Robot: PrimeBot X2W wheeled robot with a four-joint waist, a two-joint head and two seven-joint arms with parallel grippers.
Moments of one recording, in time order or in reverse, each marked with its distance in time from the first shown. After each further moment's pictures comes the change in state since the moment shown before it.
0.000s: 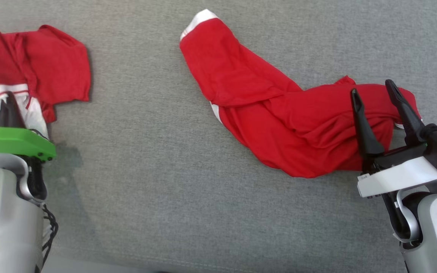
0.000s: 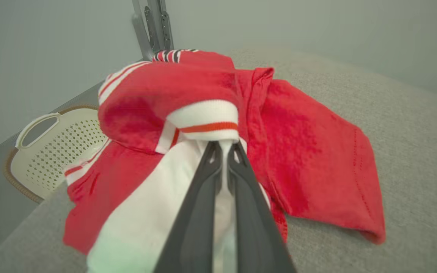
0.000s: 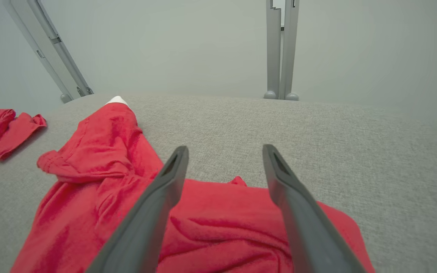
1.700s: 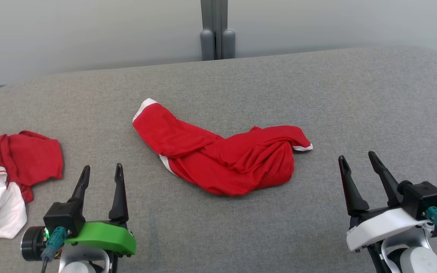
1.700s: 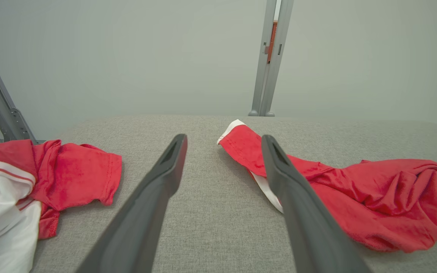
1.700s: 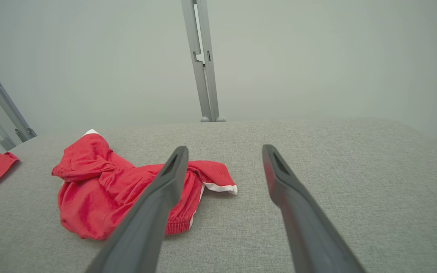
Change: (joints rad) left arm 0.614 -0.179 -0.072 -0.704 0.368 0.035 0.100; right arm 0.213 0.083 -0.020 0.107 0.003 0.000 -0.023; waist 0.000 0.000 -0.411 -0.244
